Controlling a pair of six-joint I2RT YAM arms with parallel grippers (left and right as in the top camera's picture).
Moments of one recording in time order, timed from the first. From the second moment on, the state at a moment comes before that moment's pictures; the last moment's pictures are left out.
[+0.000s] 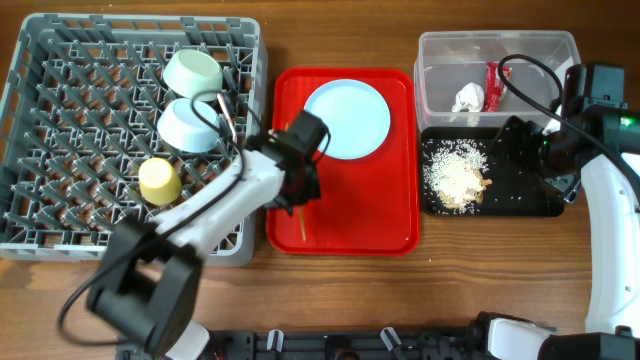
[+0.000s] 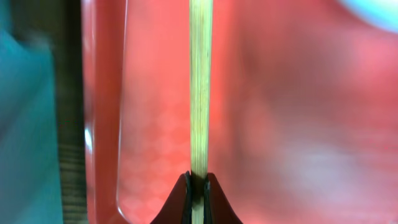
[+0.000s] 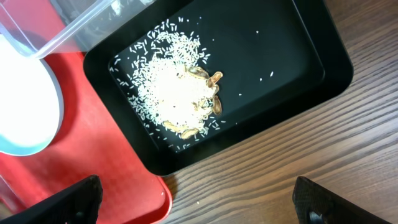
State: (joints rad) left arm -0.57 1.71 1.17 -0.86 0.02 -0.70; right arm -0.18 1.42 1.38 -1.30 -0.04 0.39
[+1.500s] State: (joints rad) left arm -0.68 2.03 1.36 -0.47 0.07 -0.07; right arm -0.18 1.41 1.38 -1.30 -0.04 0.38
